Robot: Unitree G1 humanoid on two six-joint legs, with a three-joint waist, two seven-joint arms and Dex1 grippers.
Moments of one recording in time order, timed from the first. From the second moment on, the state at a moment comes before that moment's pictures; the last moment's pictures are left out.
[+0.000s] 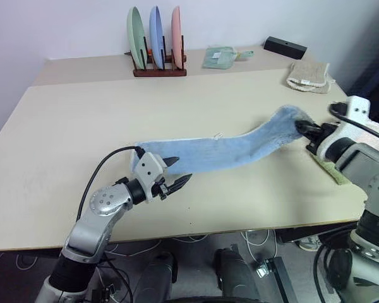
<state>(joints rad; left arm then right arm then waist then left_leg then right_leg) -0.14 0.44 -0.17 -0.36 -0.24 0.31 -0.65 -0.45 -0.64 -0.32 -0.31 0.66 1.07 0.22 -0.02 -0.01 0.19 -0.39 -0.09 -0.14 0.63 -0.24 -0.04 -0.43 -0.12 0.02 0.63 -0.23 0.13</state>
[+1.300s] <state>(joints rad) -0.09 0.42 -0.15 -0.41 -0.23 0.35 -0.57 -0.42 -0.55 0.00 -0.16 0.35 0.66 0.54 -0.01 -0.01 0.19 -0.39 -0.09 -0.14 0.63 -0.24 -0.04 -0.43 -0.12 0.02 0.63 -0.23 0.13</state>
